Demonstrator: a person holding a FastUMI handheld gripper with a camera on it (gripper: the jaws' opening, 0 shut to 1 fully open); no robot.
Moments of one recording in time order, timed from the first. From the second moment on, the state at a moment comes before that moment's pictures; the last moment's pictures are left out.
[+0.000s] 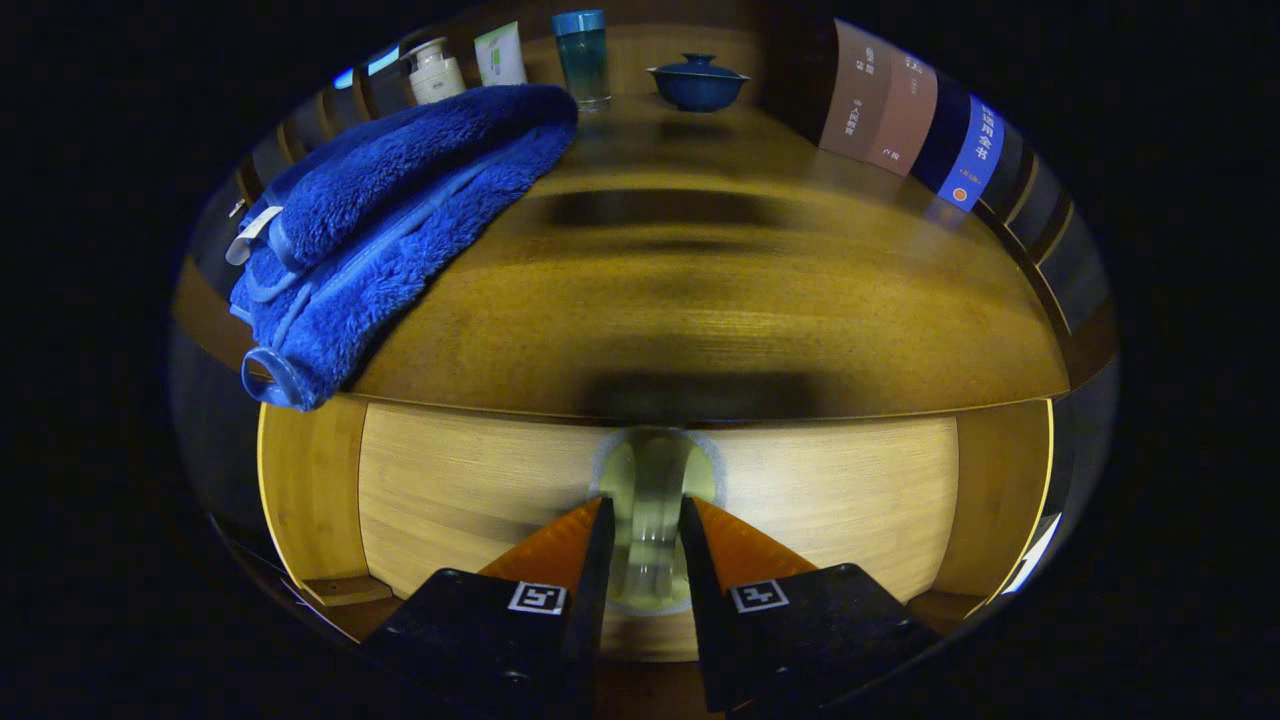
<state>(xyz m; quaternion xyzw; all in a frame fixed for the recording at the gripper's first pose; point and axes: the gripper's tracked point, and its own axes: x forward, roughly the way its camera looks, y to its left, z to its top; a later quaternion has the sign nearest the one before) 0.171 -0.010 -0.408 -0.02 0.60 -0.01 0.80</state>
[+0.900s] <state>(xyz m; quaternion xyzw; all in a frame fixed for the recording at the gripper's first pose) 0.119 -0.004 -0.282 0.02 0.45 0.03 0.89</state>
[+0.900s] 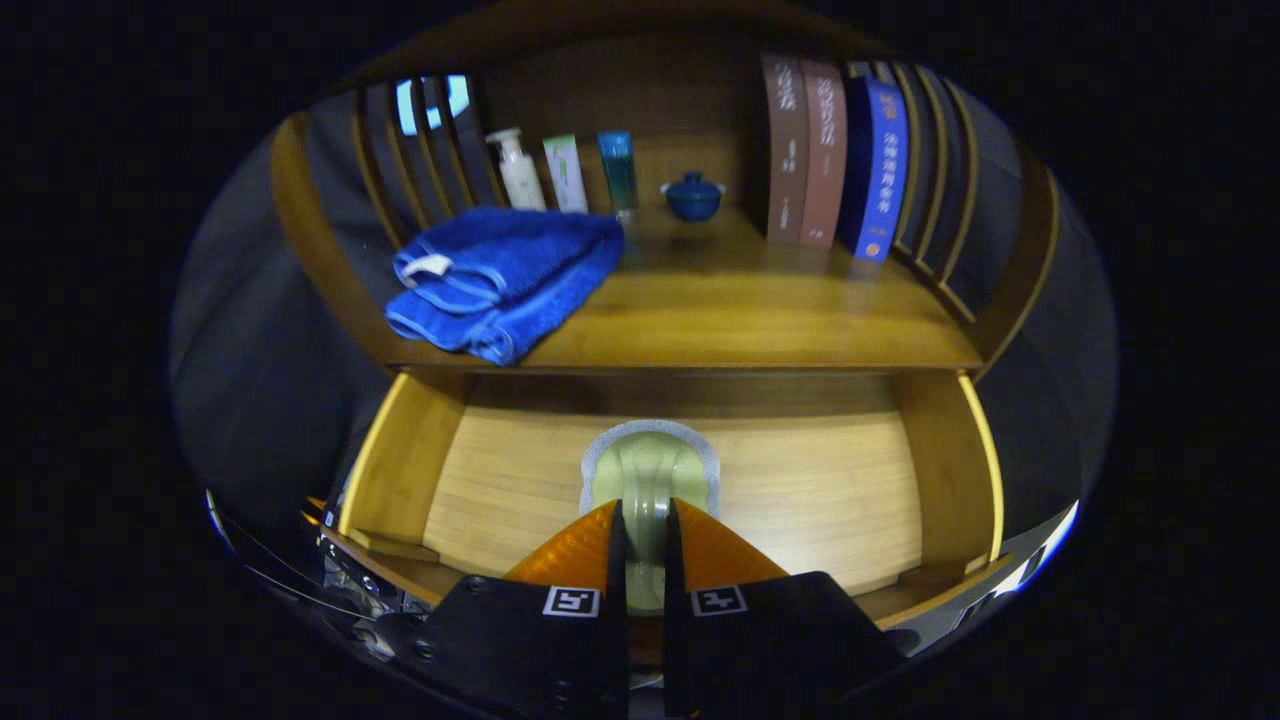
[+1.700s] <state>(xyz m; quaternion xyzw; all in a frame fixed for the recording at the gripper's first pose) 0.306 -0.017 -0.264 0.05 0.42 0.00 0.91</state>
